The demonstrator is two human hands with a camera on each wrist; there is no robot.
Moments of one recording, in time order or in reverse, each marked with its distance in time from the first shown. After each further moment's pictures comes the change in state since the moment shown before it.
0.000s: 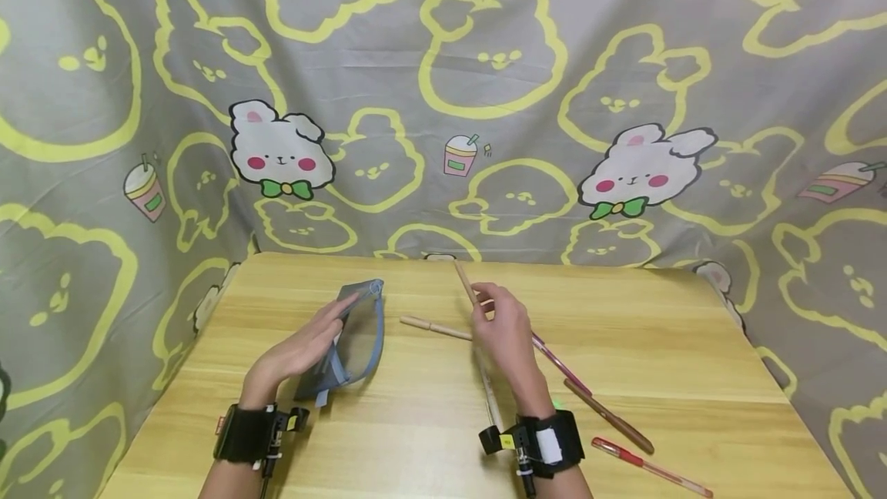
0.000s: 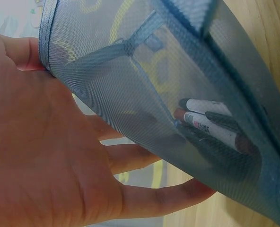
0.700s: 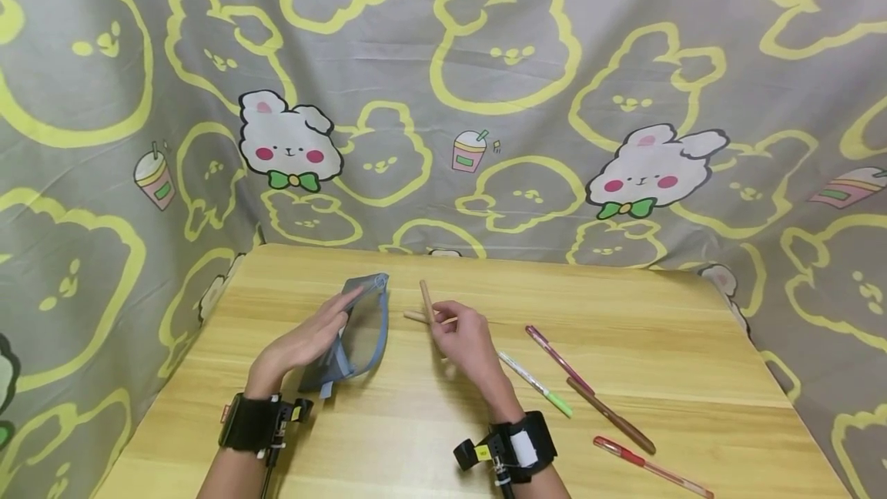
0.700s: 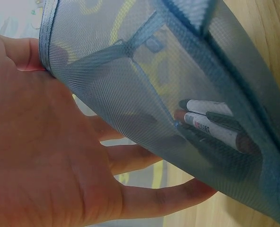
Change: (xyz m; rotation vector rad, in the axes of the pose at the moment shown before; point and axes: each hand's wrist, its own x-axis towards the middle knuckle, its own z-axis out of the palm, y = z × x) left_hand 0.000 0.001 -0.003 -0.008 -0.004 -0.003; right_hand -0.015 -0.025 0.046 0.237 -0.267 0.108
